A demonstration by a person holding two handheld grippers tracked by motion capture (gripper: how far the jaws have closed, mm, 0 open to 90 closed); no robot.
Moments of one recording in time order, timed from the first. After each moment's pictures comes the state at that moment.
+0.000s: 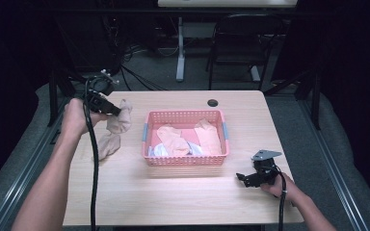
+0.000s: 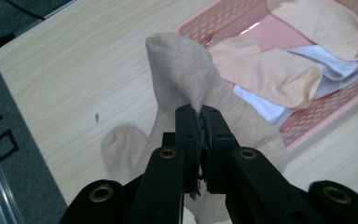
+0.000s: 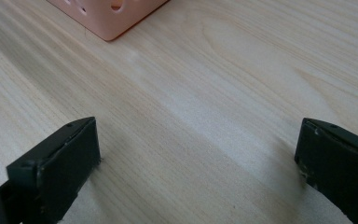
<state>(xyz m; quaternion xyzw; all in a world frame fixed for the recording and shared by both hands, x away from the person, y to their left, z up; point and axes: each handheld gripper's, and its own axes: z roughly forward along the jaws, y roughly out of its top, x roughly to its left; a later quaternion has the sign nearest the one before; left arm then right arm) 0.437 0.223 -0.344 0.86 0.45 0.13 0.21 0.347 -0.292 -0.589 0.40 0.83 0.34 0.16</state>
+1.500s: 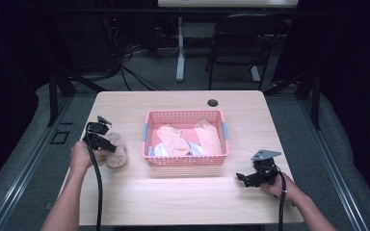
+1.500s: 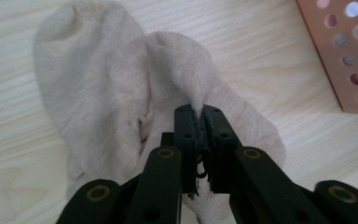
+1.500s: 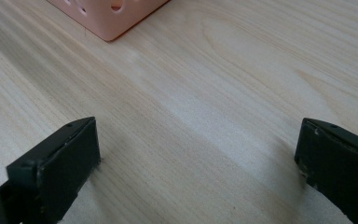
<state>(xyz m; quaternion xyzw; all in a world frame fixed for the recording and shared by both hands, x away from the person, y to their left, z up) 0.441 0.271 -0.516 0.82 0.55 0.04 0.18 0.347 -0.292 -0.590 0.40 0.83 0.35 0.16</state>
